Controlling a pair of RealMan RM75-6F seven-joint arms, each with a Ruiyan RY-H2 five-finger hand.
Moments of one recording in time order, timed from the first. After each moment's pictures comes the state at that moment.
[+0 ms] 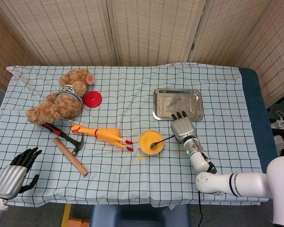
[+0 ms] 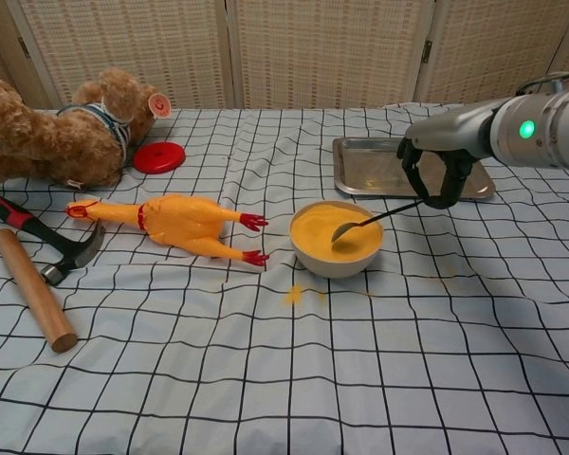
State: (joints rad) left arm -0.15 -1.08 0.06 -1.60 1.61 1.38 -0.03; right arm 1.12 -1.38 0.06 -1.71 -0.28 0.99 -0.90
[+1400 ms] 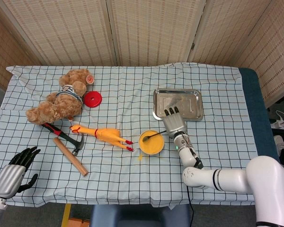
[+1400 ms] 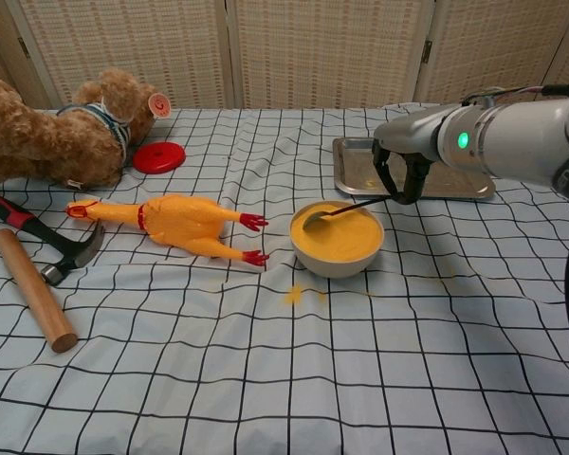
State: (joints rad) left arm -0.15 -1.07 0.06 -1.59 1.60 1.38 -0.06; right arm 1.16 -1.53 0.10 -1.52 -0.25 0.99 -0.95
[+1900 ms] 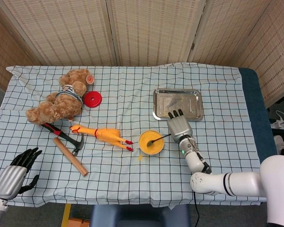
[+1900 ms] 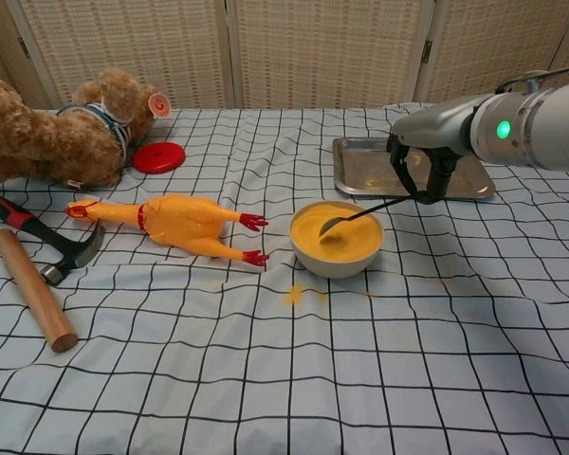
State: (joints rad) left arm -0.15 -1.07 0.07 -1.60 1.62 1.39 -0.04; right arm 1.14 -1.42 0.08 -1.70 -0.29 1.05 -0.93
